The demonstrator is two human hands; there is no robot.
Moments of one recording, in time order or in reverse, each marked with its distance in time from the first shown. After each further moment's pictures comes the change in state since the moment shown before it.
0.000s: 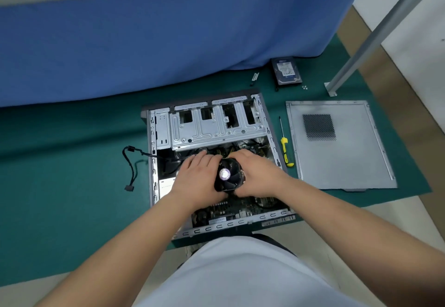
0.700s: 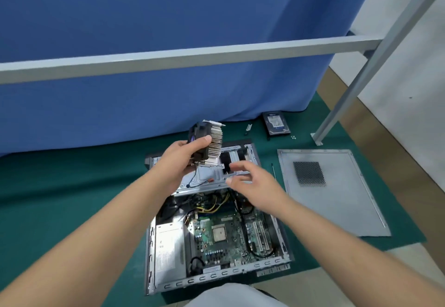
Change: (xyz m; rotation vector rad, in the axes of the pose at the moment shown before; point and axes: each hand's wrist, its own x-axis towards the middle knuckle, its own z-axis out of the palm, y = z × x) left_hand 0.045 -0.009 -0.147 -1.430 0.189 -0.466; right_hand -0.018 -0.034 -0.076 0.594 0.337 0.085
